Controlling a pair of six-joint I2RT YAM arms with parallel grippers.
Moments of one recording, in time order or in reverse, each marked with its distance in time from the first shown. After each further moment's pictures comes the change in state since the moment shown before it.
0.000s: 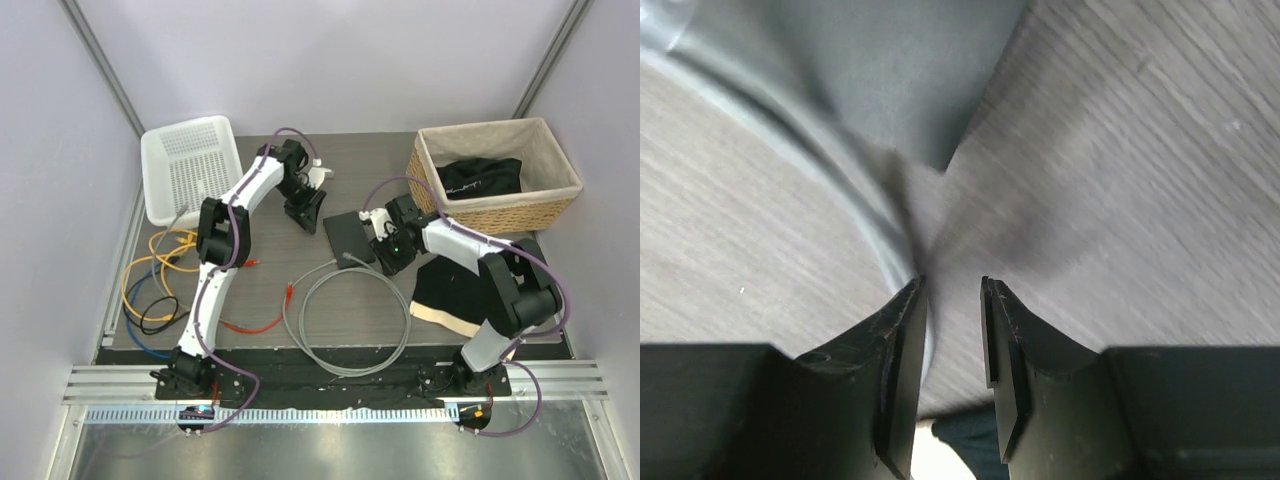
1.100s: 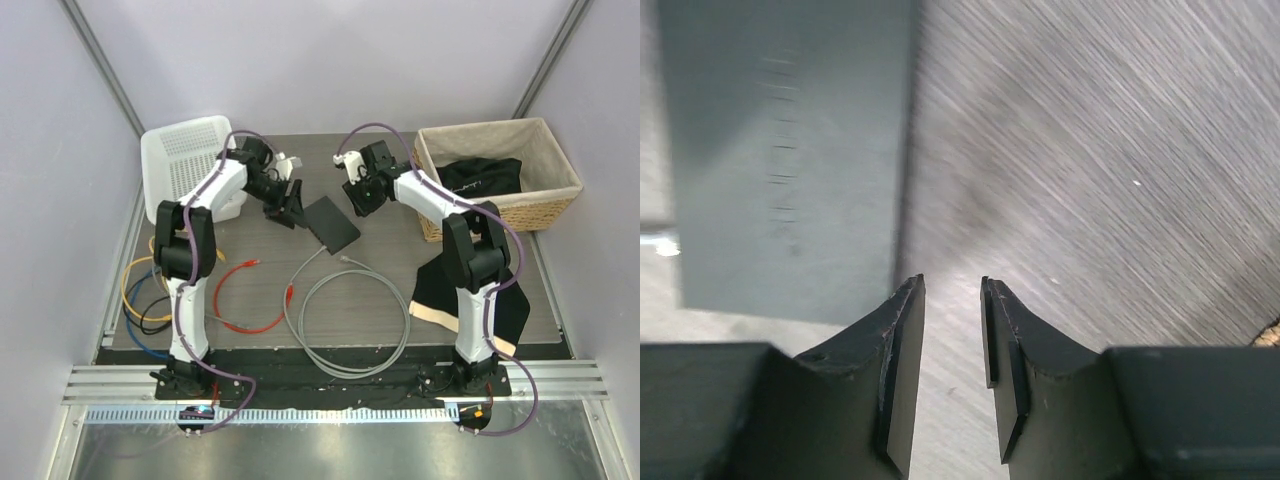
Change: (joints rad) left arm 0.128 -0.379 -0.451 0.230 0.221 -0.267; right arm 0.010 0.425 0.661 -0.026 0.037 -0.042
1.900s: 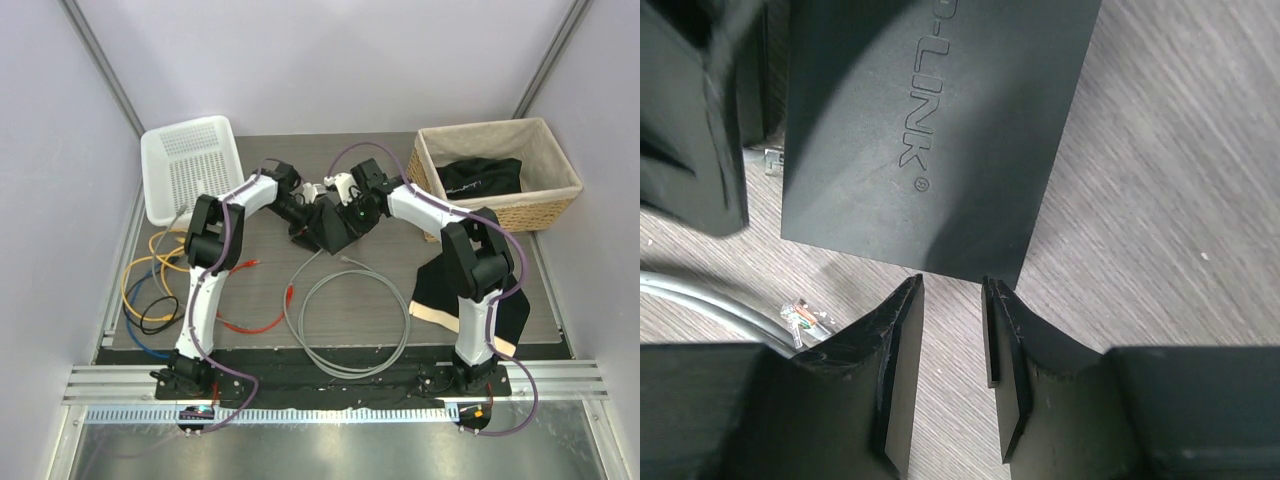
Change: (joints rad) left arm -0.113 0.249 0.028 0.058 0.140 -0.094; right arm 0.077 -0.077 -0.148 -0.015 -0.066 0.019
